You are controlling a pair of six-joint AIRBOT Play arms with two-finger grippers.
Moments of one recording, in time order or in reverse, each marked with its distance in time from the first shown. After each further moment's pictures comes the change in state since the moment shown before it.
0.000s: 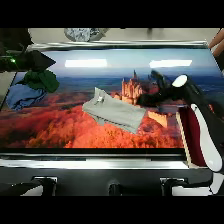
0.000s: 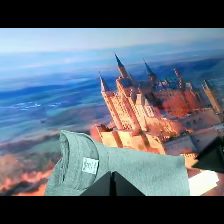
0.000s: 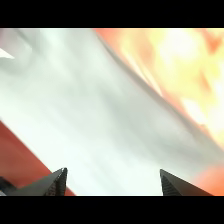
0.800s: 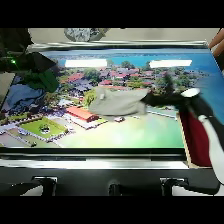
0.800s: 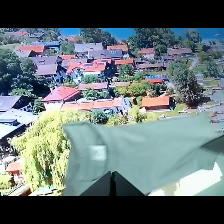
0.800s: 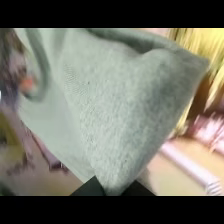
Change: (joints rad) left arm 0.002 -0.002 0.000 0.011 -0.018 0.010; right arm -0.124 0.133 -0.185 0.397 -0.211 -0.166
